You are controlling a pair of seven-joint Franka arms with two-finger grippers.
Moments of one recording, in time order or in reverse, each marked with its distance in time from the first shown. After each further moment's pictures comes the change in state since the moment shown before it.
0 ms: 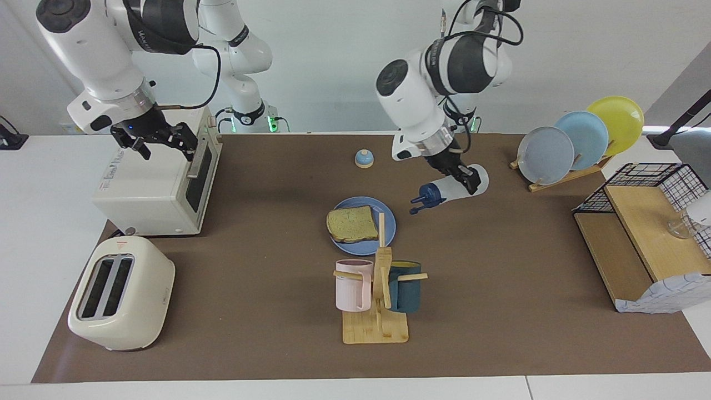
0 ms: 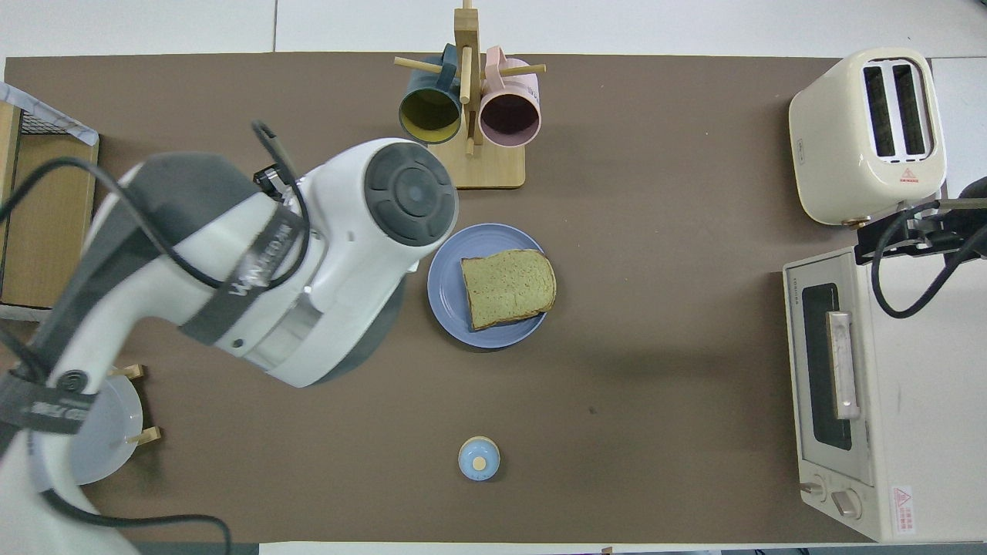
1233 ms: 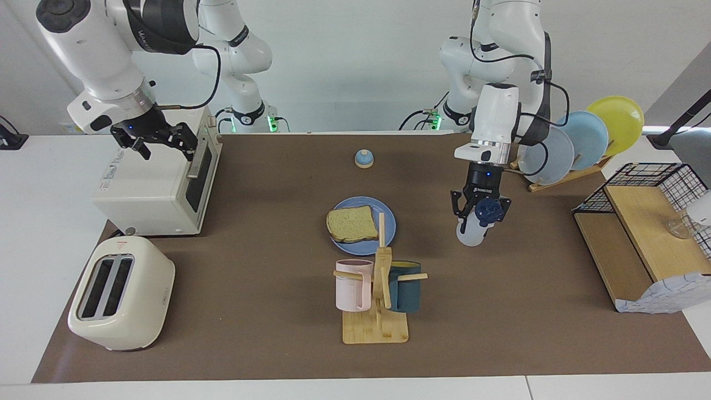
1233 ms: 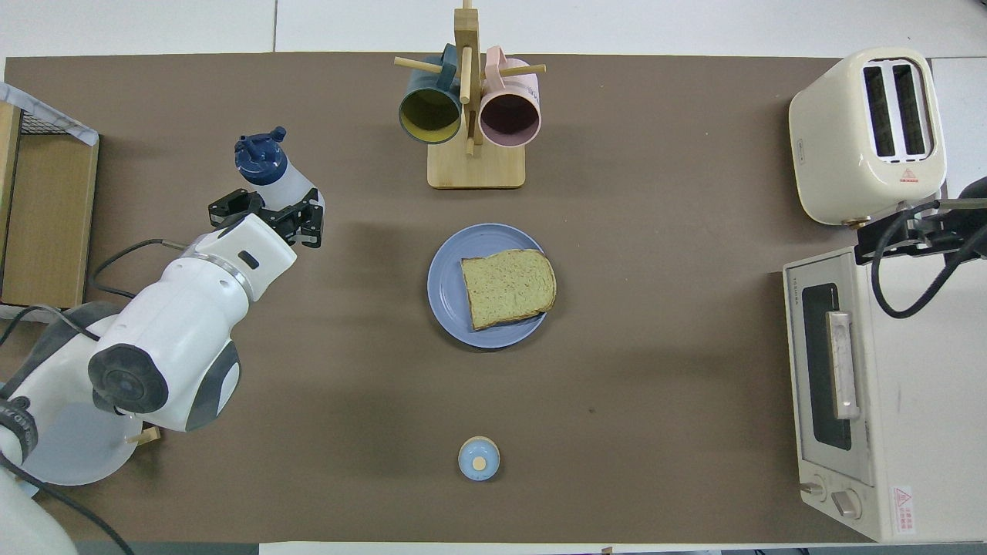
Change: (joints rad) left arm 0.282 -0.112 -0.002 -0.762 -0.208 1.601 -0.575; right arm 0.000 0.000 0.000 0.000 0.000 0.000 0.000
